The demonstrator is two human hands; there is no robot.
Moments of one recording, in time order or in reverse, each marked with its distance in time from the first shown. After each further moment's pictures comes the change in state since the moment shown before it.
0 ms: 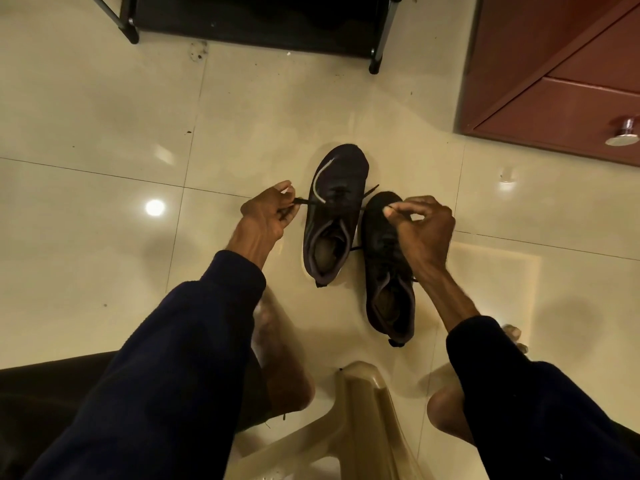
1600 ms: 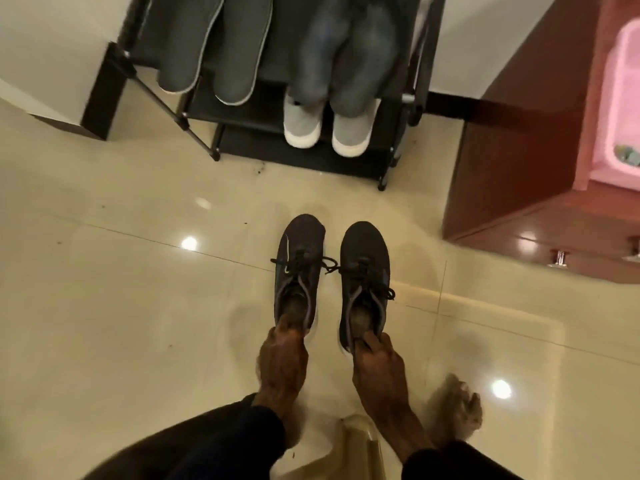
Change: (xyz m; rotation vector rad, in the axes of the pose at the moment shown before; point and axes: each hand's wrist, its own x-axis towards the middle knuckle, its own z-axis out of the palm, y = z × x) left_hand -0.170 -0.058 -0.043 1.542 0.298 0.825; right_hand -0.107 -0.084 -0.045 -0.770 -0.424 -0.356
